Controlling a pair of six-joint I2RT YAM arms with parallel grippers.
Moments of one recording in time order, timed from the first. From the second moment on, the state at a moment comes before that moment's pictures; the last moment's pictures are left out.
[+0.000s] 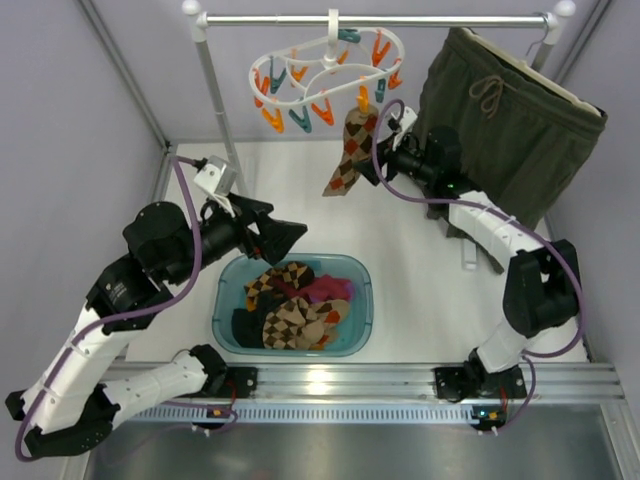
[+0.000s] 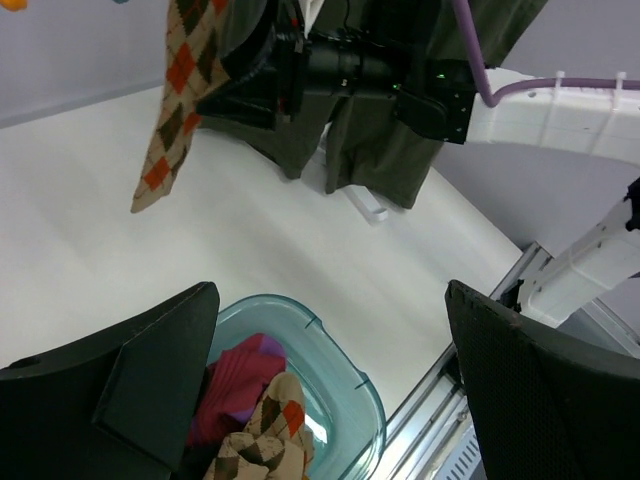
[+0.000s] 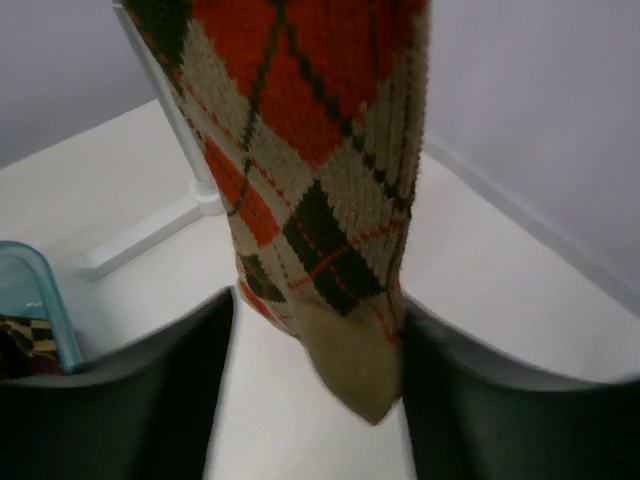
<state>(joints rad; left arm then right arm) -0.78 0.86 1.37 -0.60 0.02 -0.33 0.35 1.62 1.26 0.25 -0.59 -0.03</state>
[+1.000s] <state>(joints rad) -1.06 1.51 2.07 -0.61 -0.77 -0.13 1.10 1.40 0.95 0.56 0.35 -0.22</state>
